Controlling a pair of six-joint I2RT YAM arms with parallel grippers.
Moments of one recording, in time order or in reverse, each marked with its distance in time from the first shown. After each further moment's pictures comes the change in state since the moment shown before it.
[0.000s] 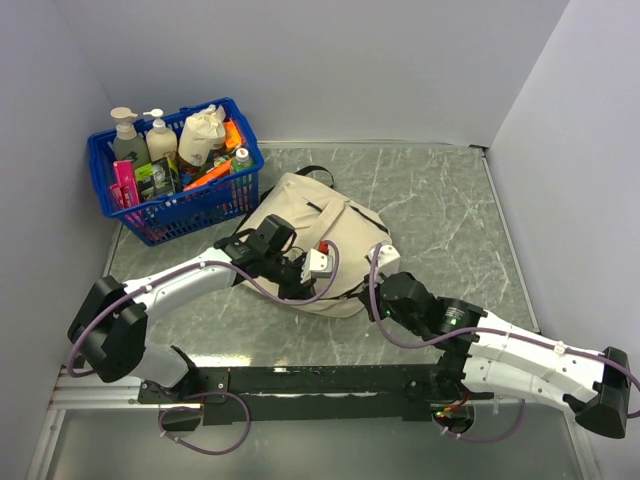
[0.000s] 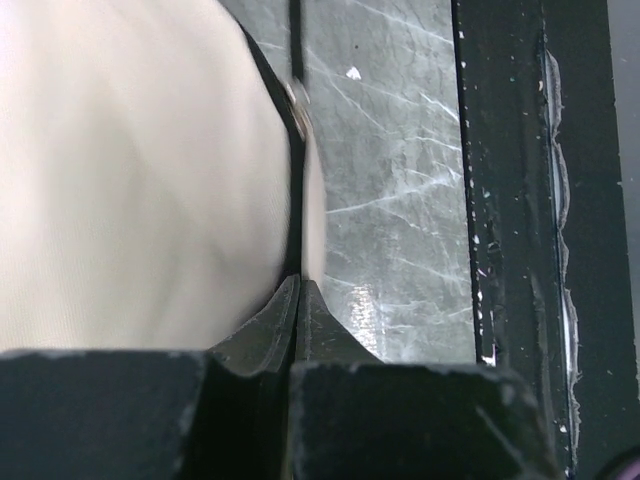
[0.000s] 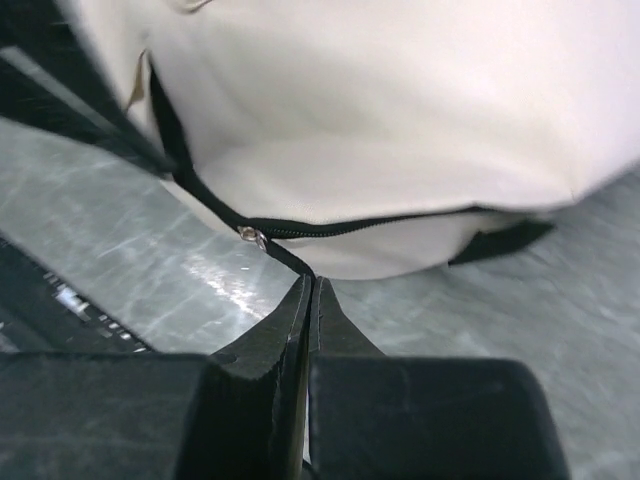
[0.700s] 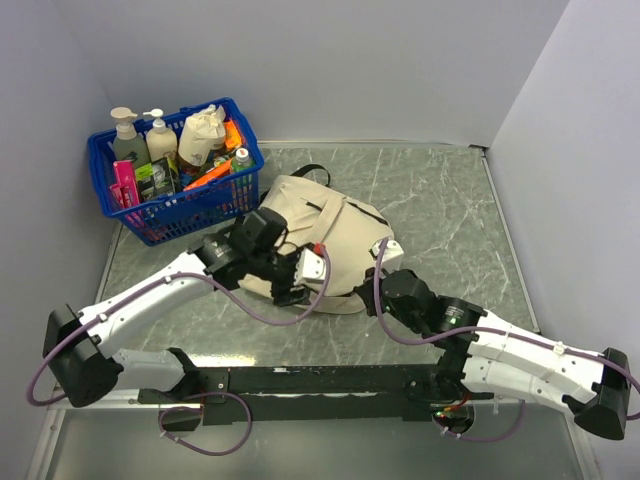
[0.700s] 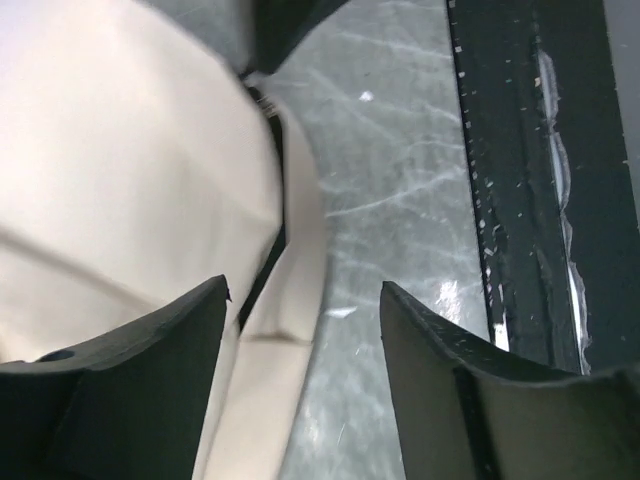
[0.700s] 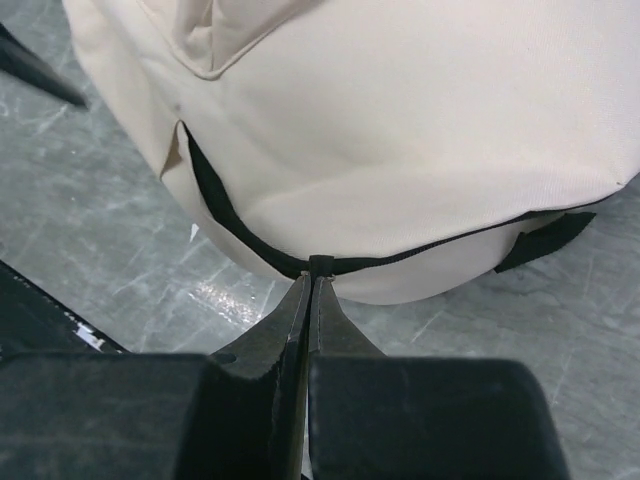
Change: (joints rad) left arm -0.053 -0.162 0.148 -0.214 -0.122 0.101; right arm -0.013 0.001 0.000 0.046 0.037 0.044
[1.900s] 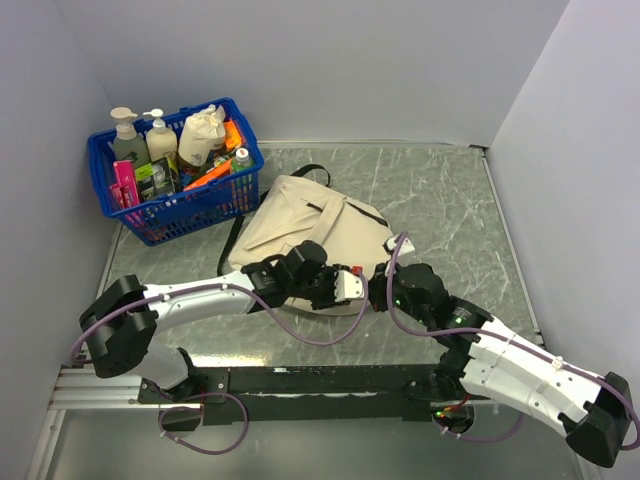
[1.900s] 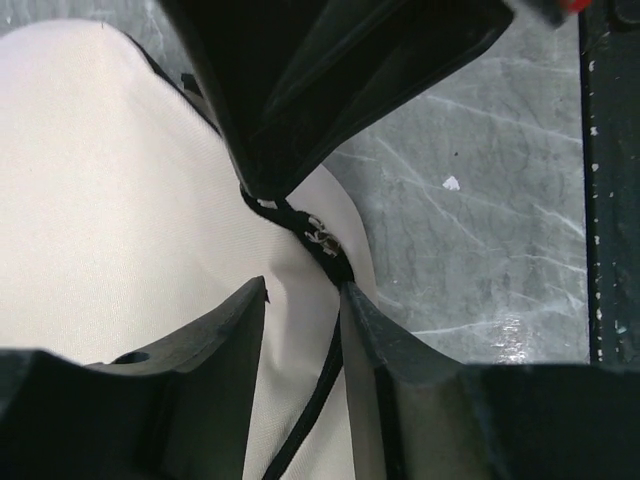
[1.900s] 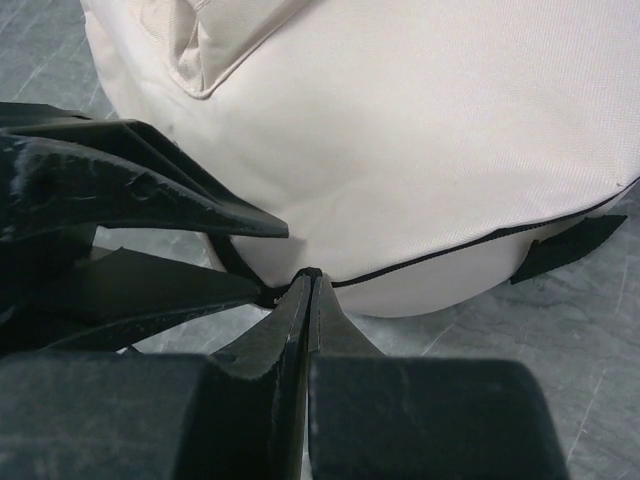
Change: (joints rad) left arm -0.227 0.204 -0.198 0.610 -0.306 -0.180; right arm -0.208 -0.074 -0.108 0.116 -0.240 0.002
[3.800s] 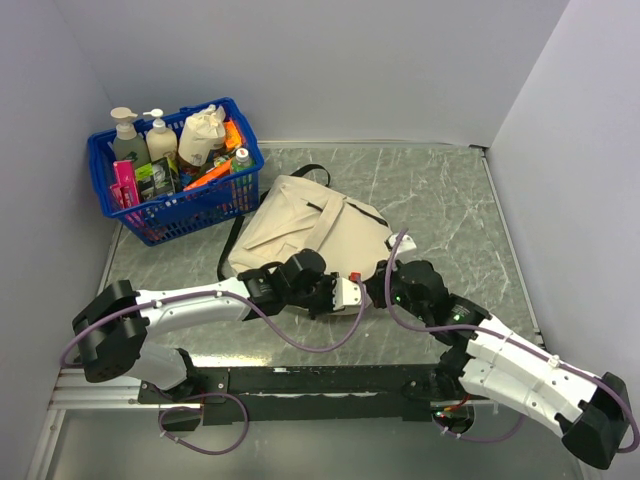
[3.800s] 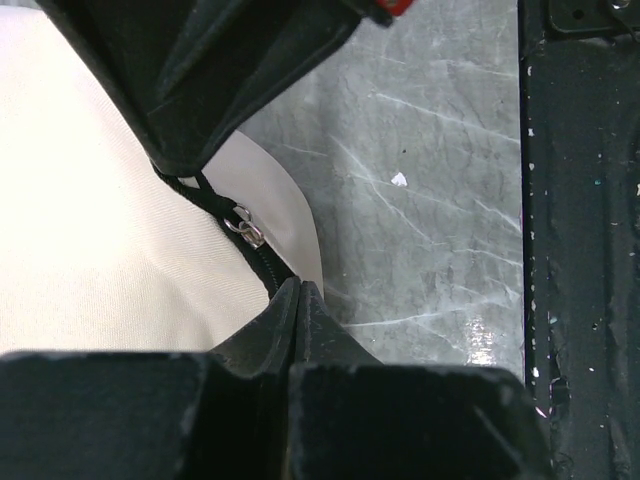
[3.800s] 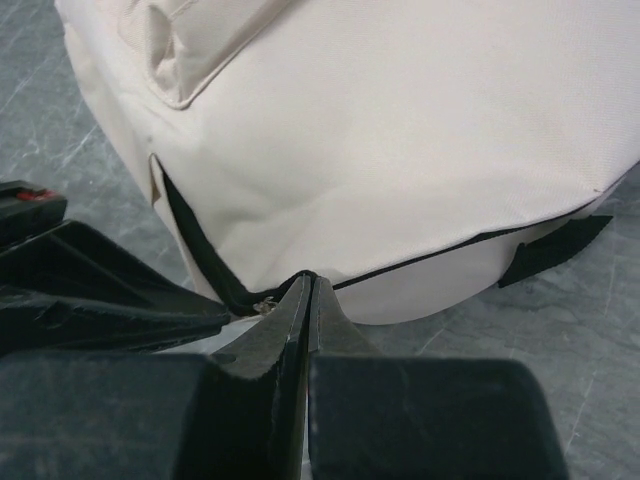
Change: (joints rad) left arm -0.047 -0.052 -0.039 -0.016 -0.005 -0.080; right arm -0.038 0.021 -0.006 0.022 -0.011 0.000
